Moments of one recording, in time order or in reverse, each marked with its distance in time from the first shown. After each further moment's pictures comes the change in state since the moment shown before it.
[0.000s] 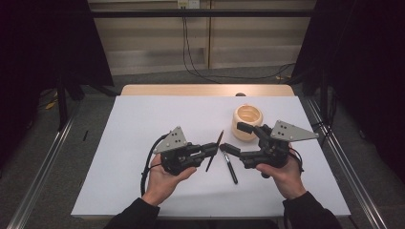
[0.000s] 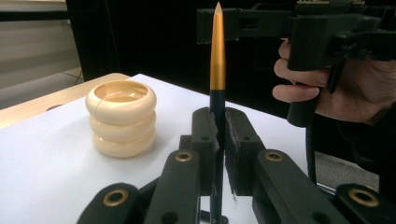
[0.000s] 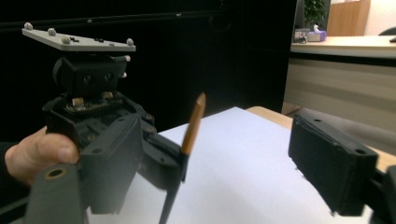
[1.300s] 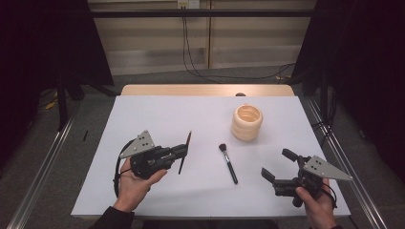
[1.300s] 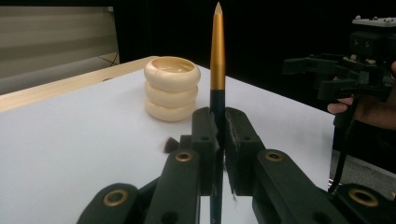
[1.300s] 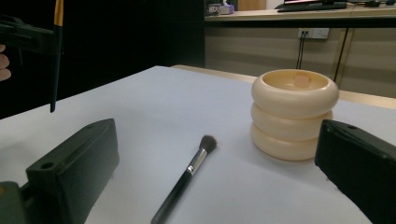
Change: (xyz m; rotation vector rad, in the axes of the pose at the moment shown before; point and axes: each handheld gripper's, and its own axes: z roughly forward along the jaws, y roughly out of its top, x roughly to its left) left arm 0.019 -0.015 -0.063 0.040 0.125 -0.046; right arm -0.007 -0.079 -0.092 0.067 -0.353 0.041
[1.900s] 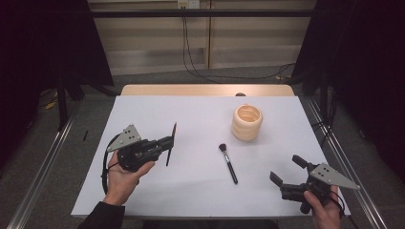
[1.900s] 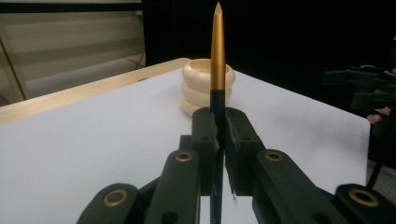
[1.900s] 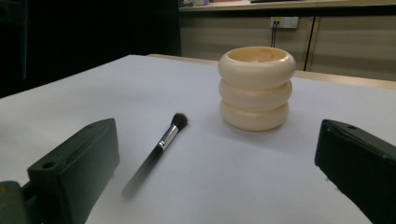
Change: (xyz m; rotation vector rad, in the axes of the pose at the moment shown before) left arm 0.025 0.002 -0.022 -0.008 0.089 0.005; right arm -0.010 -0.020 -0.020 0.021 -0.107 0.028
